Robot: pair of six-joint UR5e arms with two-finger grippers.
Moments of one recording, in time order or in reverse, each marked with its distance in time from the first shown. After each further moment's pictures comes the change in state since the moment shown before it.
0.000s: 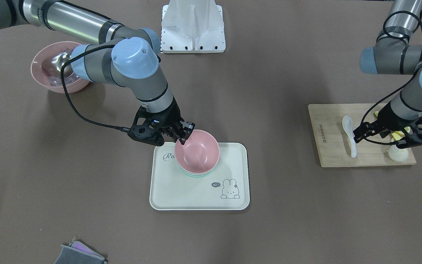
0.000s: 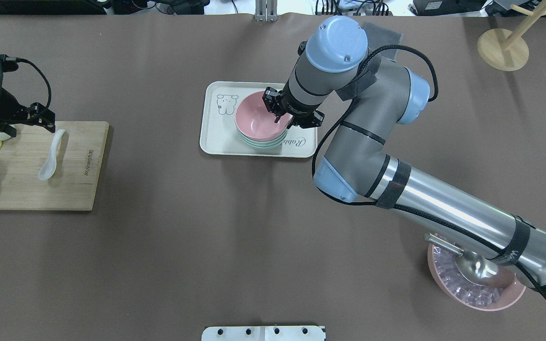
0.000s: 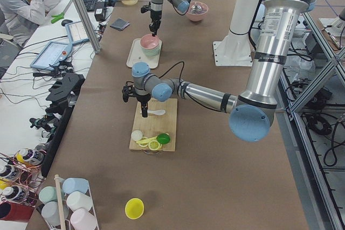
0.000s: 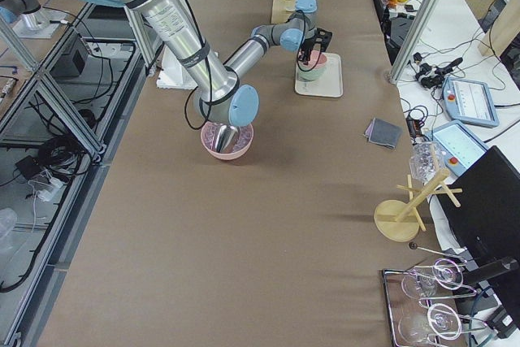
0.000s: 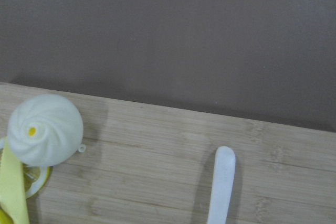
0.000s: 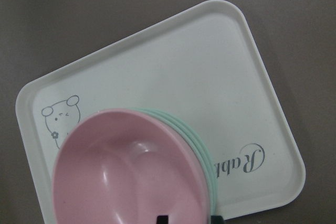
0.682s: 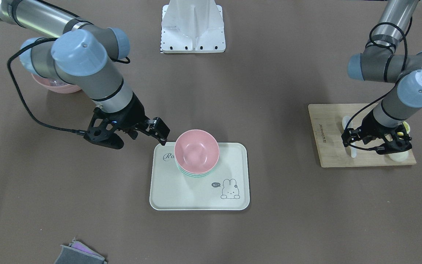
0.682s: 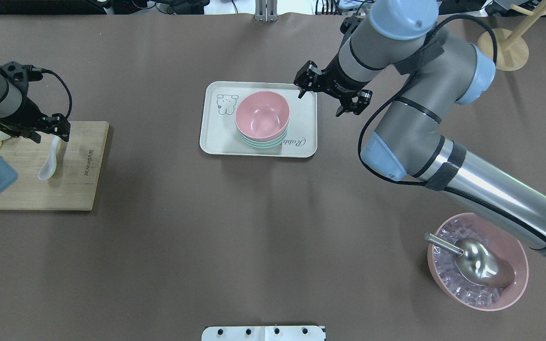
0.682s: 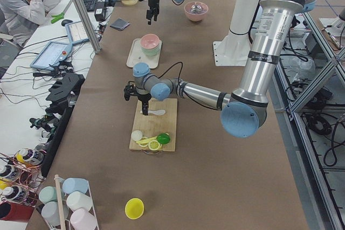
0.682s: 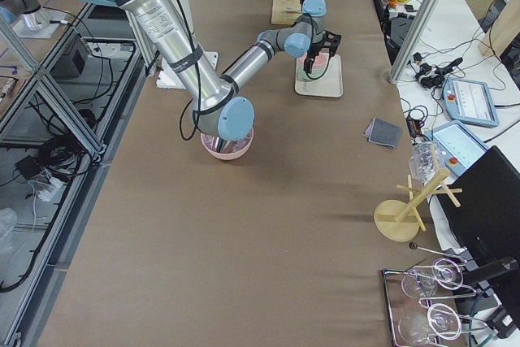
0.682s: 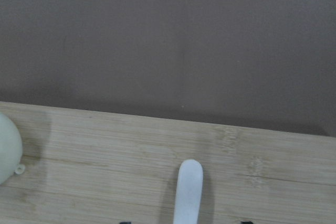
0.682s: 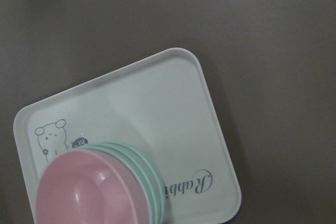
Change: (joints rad) left arm 0.060 -0.027 0.045 -0.027 0.028 0.011; right arm 0.130 -0.144 0.137 -0.007 0.137 -0.117
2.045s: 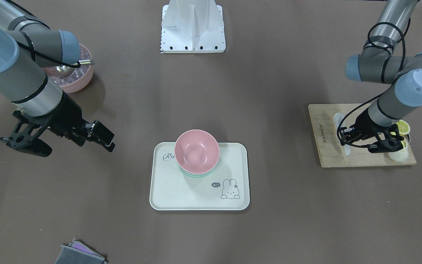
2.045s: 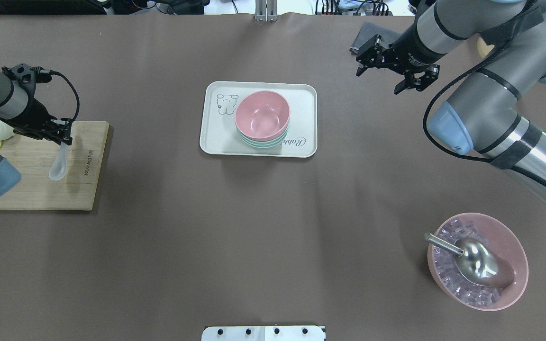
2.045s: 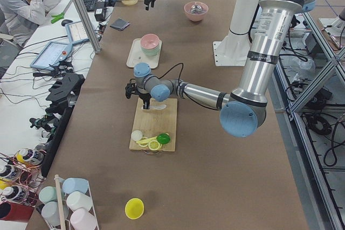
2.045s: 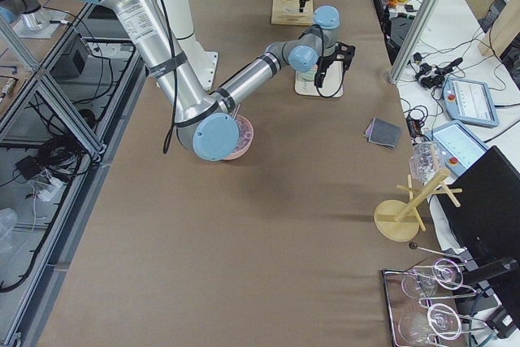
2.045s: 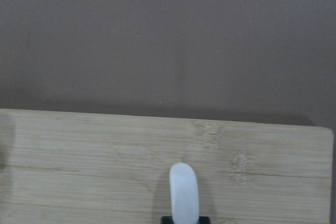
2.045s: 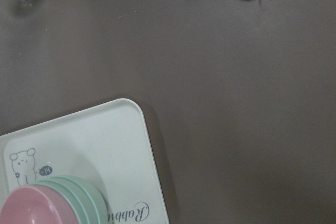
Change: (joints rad) left arm 0.006 -0.020 -0.009 -0.064 -0.085 -0.007; right arm 0.167 -0.132 0.071 -0.002 0.104 -0.156
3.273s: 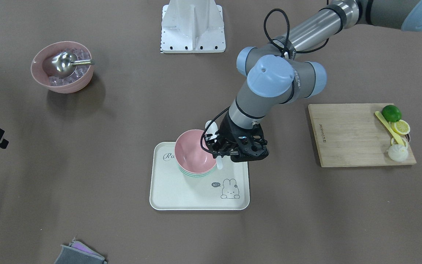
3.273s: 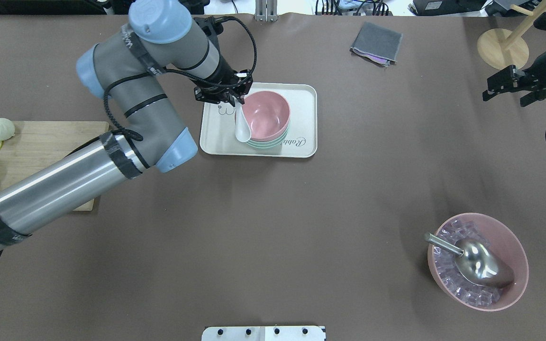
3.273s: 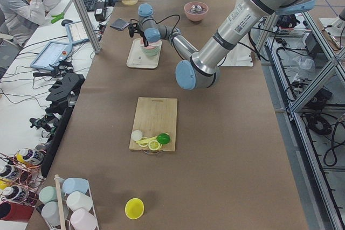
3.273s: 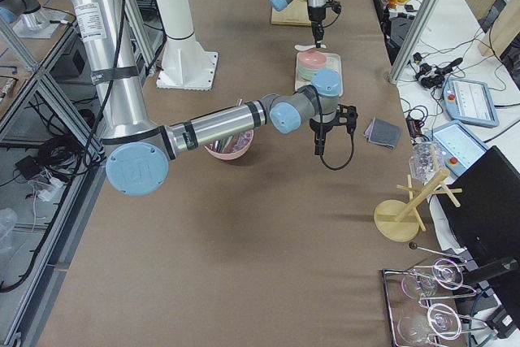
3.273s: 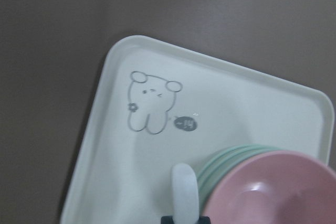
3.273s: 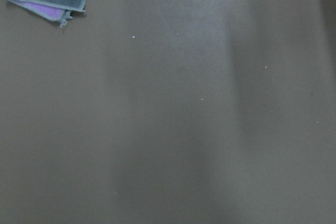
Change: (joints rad) left arm 0.219 -0.639 0.230 -0.010 0.183 -0.507; right arm 0.214 -0.332 0.018 0.006 0.084 -0.555
